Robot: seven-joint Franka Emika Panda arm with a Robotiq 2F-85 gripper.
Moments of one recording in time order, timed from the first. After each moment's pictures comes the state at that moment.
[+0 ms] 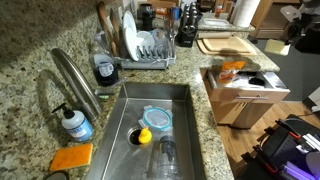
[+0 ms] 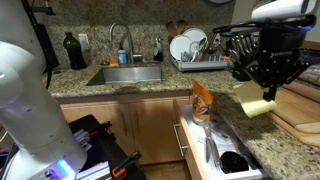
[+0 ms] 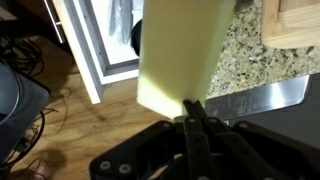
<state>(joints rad) -0.26 0.08 -0.50 -2.06 -0.07 2.27 1.70</state>
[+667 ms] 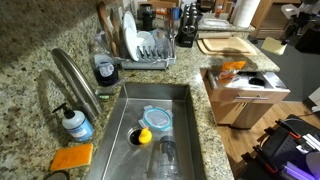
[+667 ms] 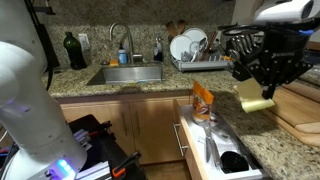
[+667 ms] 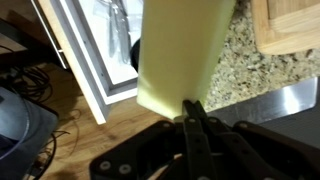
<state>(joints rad) -0.29 0.12 -0.47 -2.01 0.06 2.24 1.70</state>
